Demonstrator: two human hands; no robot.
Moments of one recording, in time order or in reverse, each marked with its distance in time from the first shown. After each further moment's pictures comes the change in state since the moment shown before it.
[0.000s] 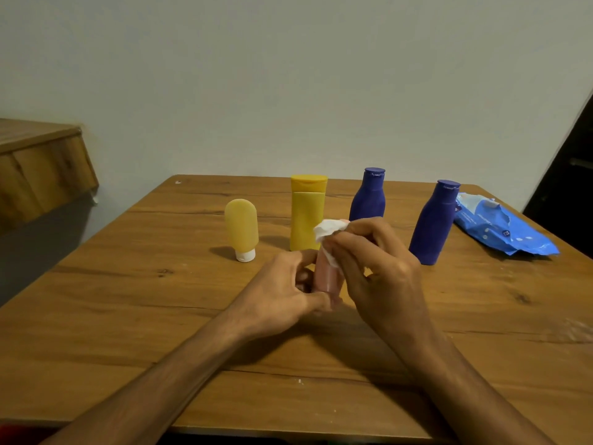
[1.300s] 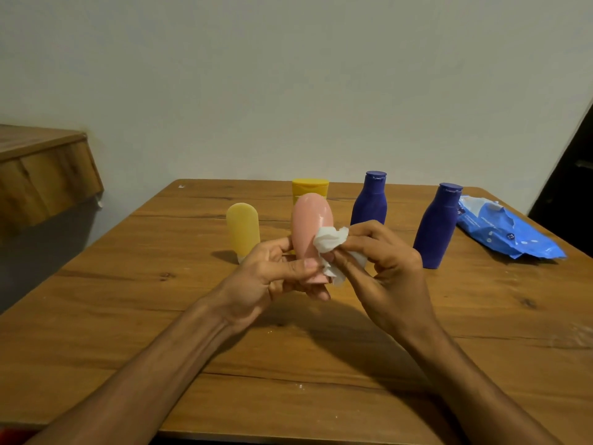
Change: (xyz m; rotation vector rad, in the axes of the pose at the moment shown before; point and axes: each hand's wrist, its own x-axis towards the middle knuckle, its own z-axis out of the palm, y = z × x) left_hand 0.008 -0.008 -0.021 -0.584 -0.059 -0.021; right_hand 0.001 0.013 0.001 0.390 -0.055 0.151
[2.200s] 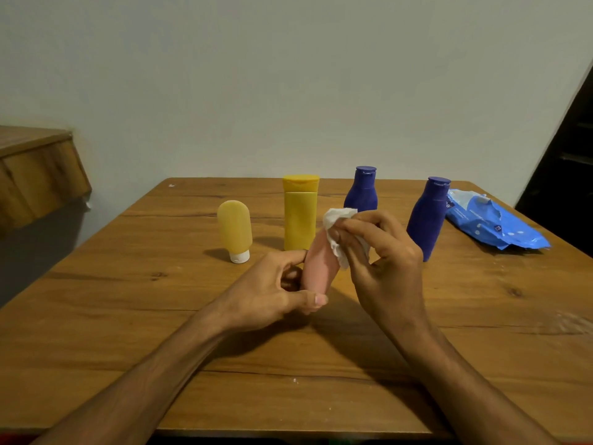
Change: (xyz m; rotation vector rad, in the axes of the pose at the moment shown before) left_hand -0.002 -0.006 0.005 0.633 -0.058 0.100; right_hand -0.001 -0.001 -0.001 -0.246 0.173 -0.010
